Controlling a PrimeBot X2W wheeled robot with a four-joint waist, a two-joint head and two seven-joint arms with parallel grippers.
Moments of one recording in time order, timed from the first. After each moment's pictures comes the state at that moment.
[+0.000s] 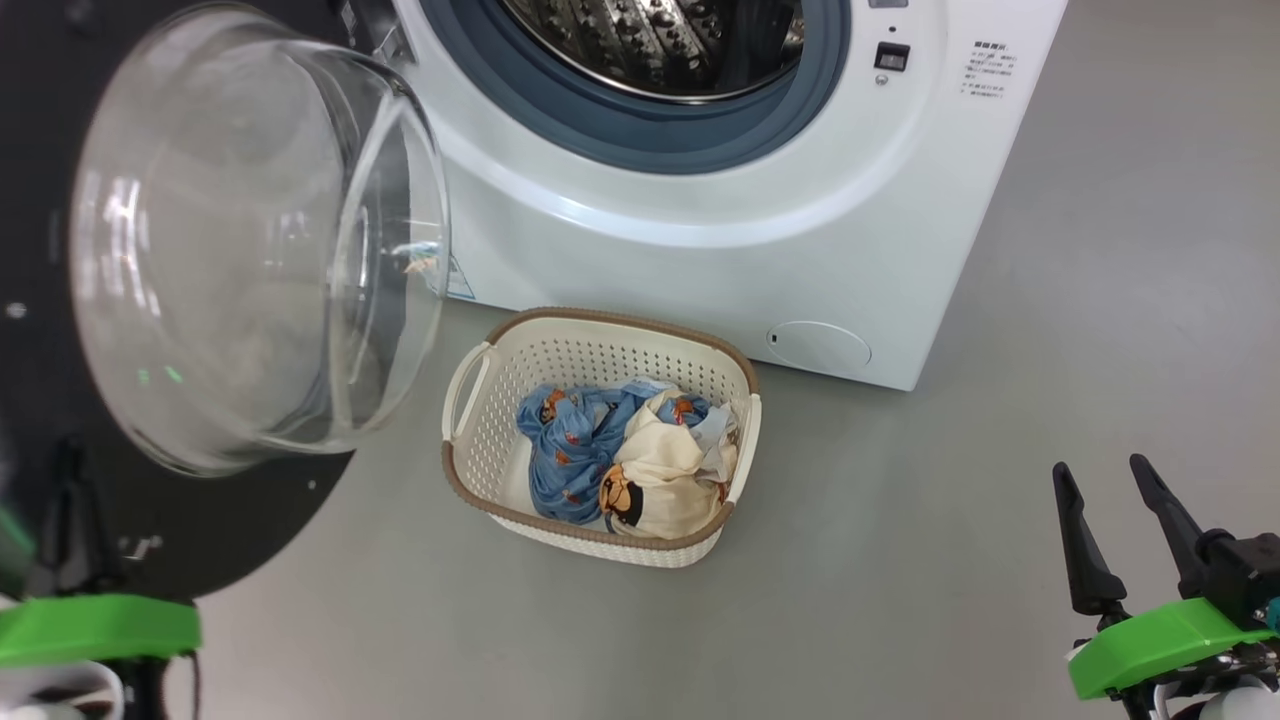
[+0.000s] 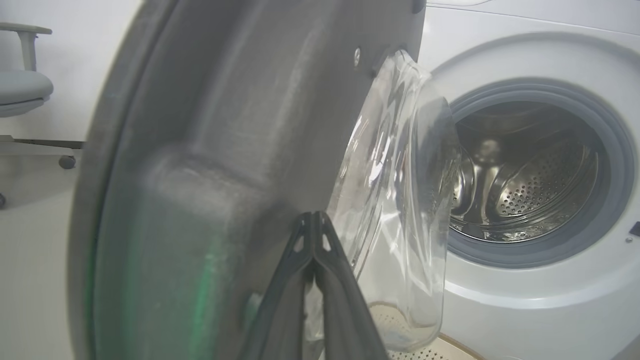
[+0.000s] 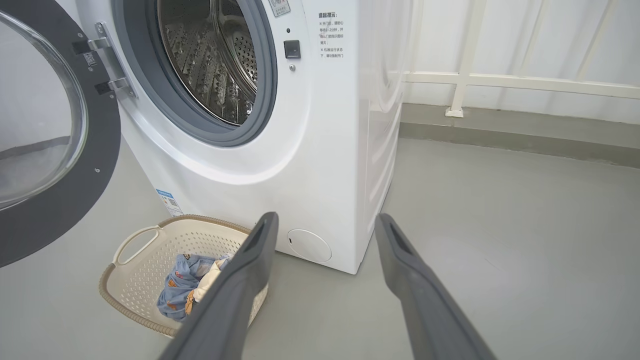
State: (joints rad) left arm -0.22 0.08 0.27 0.27 -0.37 -0.08 -0.26; right arm -0.09 -0.18 -0.06 0.28 0.20 0.13 -0.25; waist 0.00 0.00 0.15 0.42
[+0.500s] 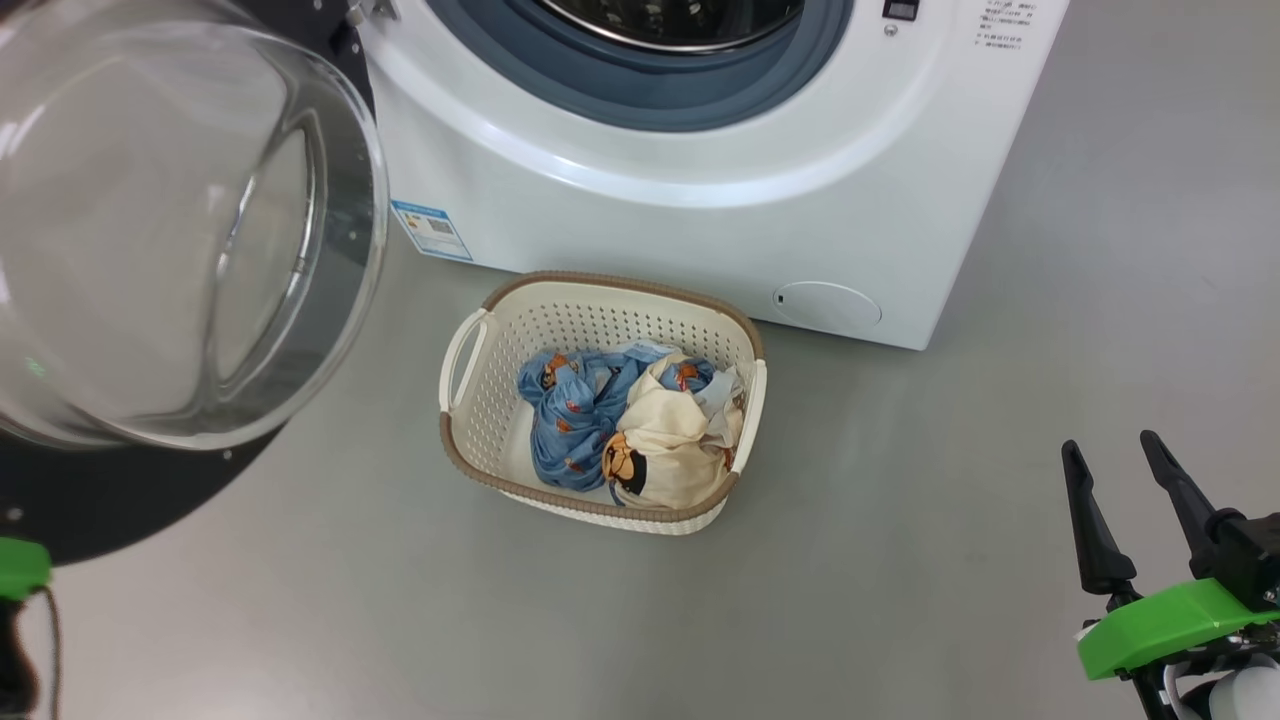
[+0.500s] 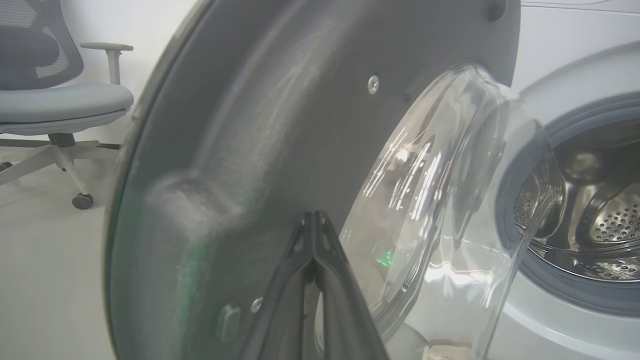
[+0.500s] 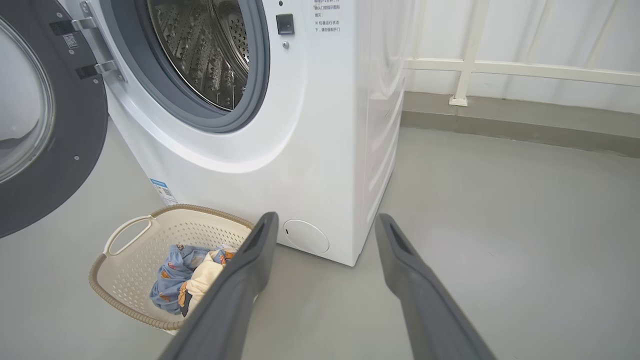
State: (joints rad) left arm -0.41 0.16 0.44 0.50 -0.33 -0.11 -0.26; right arm -0.12 -0.20 -0.05 0.27 0.19 0.13 -0.25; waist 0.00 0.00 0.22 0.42
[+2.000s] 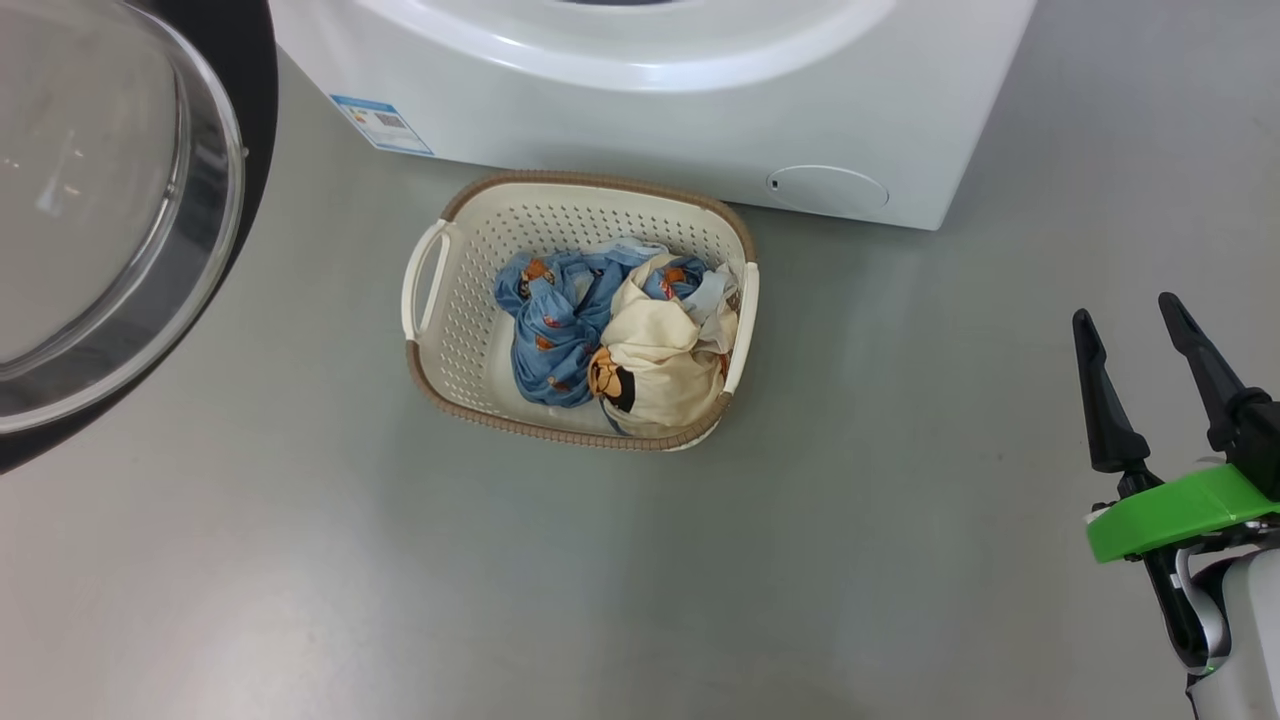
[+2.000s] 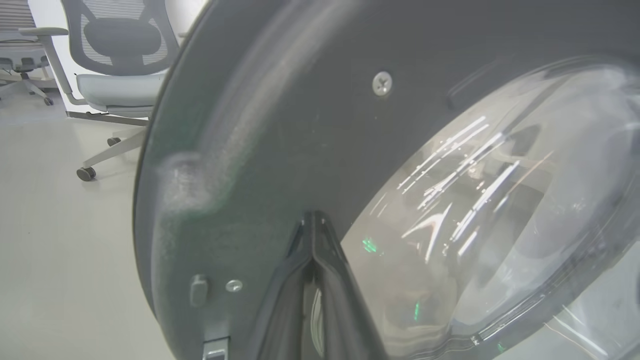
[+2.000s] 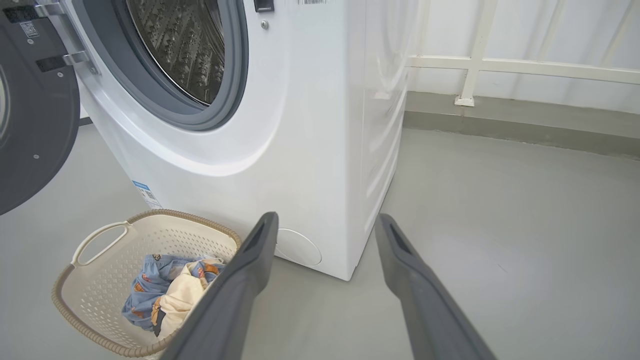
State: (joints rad) left arm -0.76 0.32 0.69 0.88 -0.24 -0.13 -0.26; right arm -0.29 -0.25 -0.02 0.26 0.17 0.13 -0.25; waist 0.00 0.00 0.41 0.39
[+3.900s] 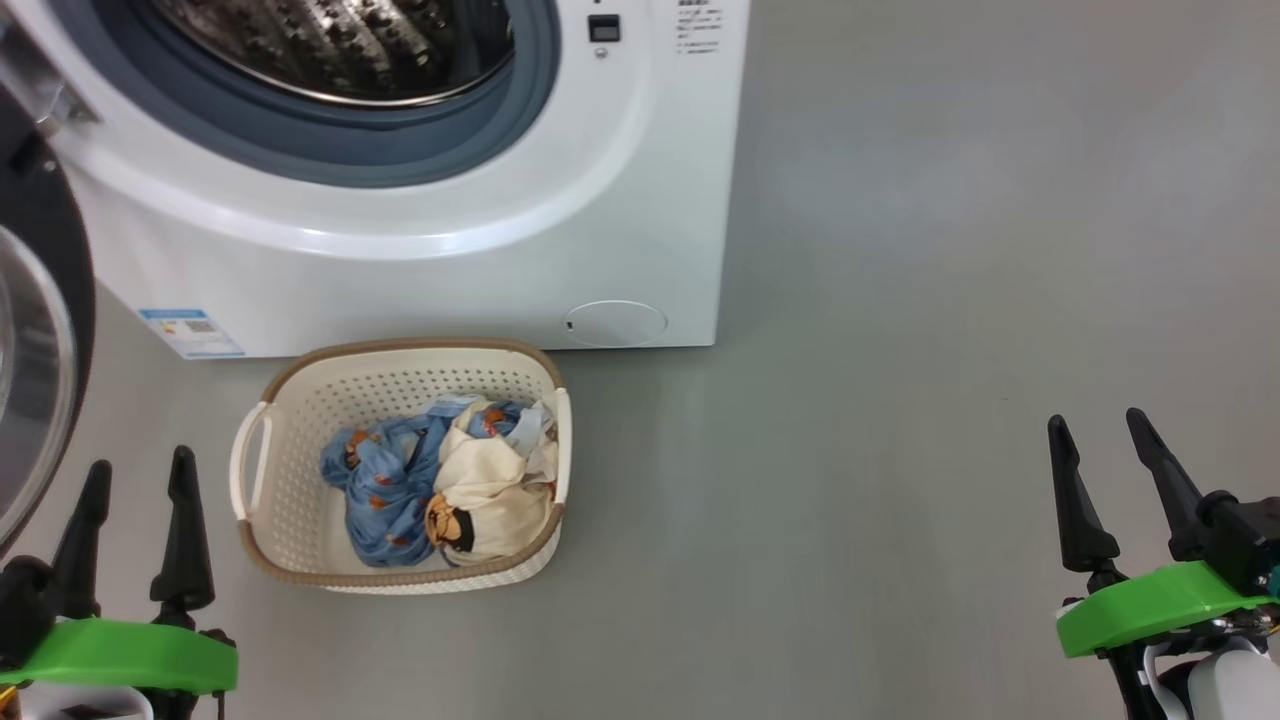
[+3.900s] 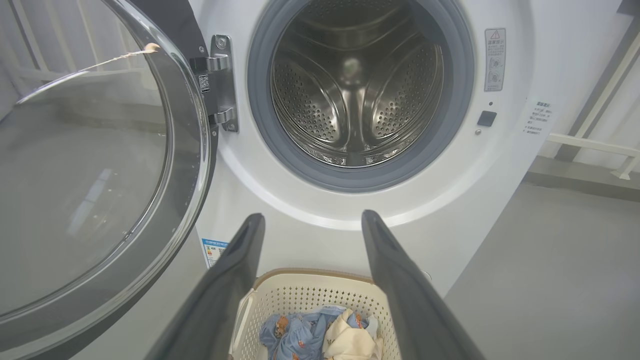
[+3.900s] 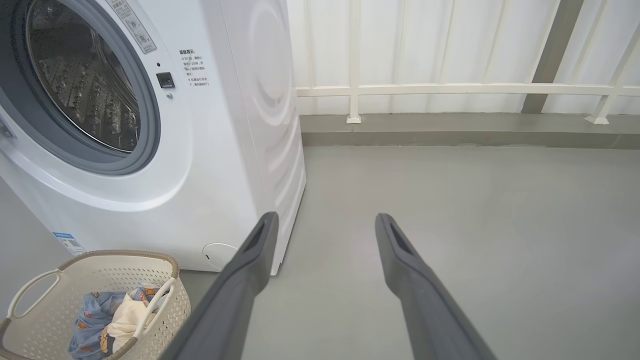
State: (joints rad) left arm -0.14 0.22 0.05 0.21 -0.44 -0.13 -0.26; right arm -0.15 -0.16 -0.06 0.25 0.21 0.13 -0.25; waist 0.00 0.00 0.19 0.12
